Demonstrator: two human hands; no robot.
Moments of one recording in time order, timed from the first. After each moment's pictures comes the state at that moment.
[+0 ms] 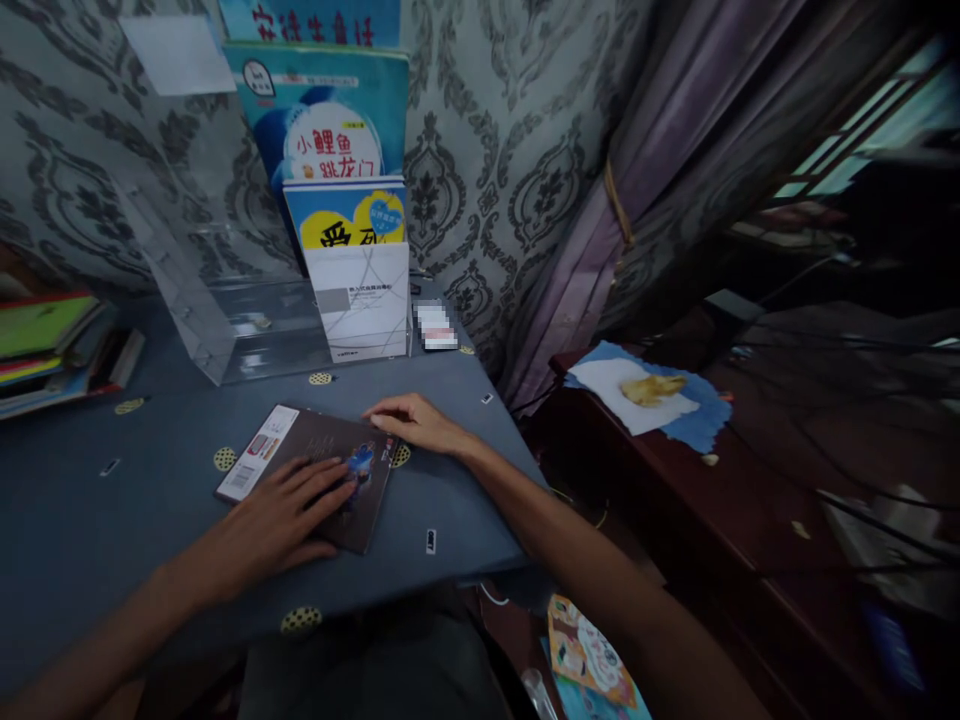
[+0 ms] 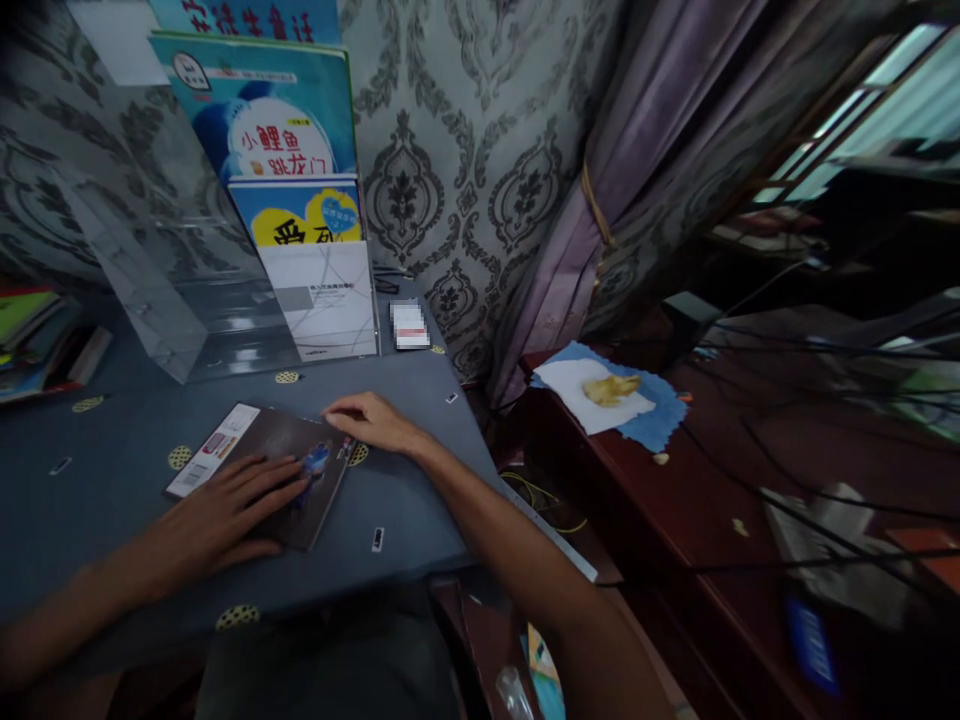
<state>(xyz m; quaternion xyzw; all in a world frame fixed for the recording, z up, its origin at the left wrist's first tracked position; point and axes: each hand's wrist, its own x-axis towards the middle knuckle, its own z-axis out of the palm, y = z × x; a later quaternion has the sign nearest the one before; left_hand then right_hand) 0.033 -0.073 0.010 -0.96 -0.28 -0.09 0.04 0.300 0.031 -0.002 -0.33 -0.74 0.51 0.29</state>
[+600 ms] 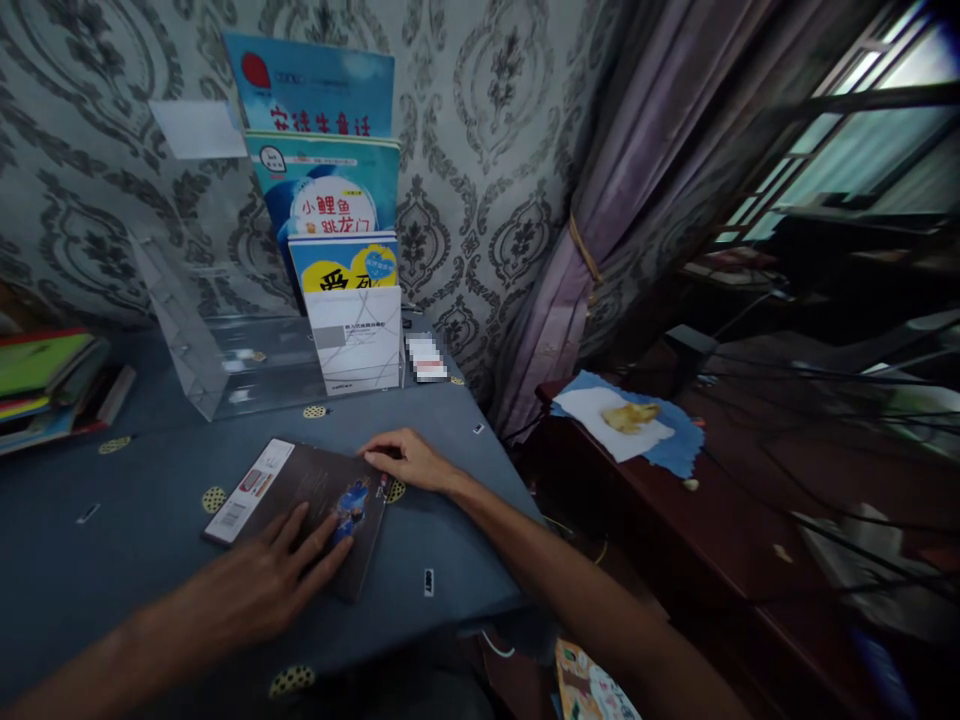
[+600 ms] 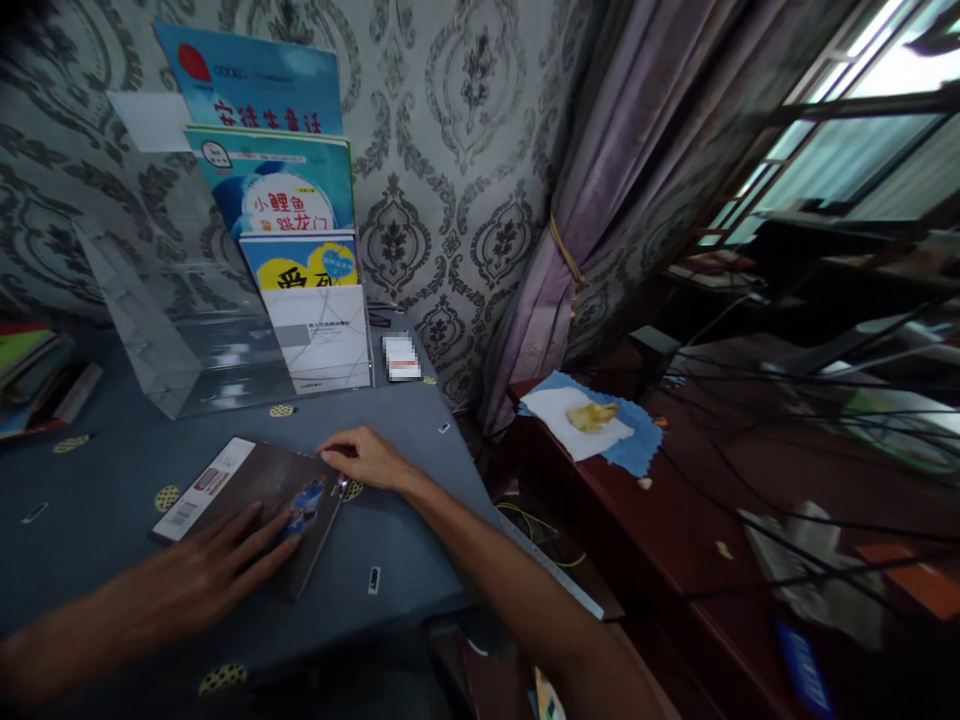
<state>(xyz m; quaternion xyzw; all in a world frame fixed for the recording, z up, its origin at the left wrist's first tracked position) 0.019 -0.084 -0.020 -0.95 -0.26 0.02 0.15 0.294 0.026 -0.003 -0.36 -0.73 0.49 0.30</state>
